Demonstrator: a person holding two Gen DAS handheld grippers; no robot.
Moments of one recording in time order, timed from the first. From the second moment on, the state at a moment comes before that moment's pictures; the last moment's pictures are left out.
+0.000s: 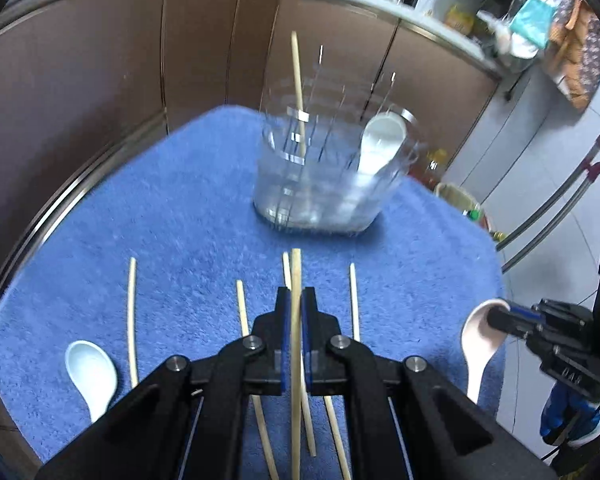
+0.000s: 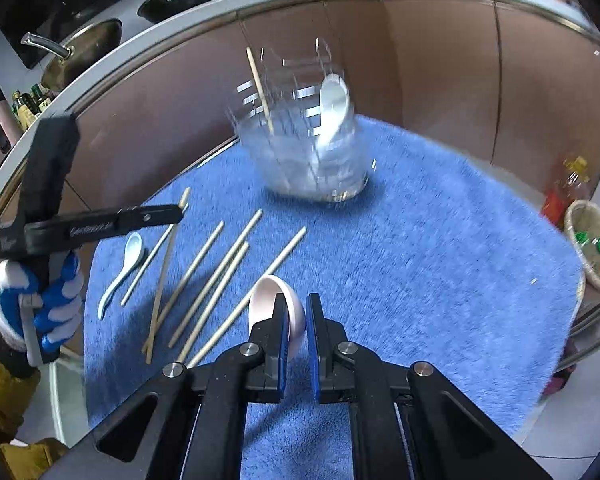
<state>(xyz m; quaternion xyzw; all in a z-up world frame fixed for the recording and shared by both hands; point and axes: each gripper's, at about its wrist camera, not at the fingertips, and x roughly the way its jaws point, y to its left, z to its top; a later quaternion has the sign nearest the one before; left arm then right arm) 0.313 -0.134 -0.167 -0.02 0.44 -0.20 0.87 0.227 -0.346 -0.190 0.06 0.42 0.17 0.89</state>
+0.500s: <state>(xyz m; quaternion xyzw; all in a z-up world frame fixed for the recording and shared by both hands) 0.327 -0.098 -0.068 -0.09 0.28 -0.21 0.93 0.257 -0.329 -0.088 0.02 0.26 0.08 0.96</state>
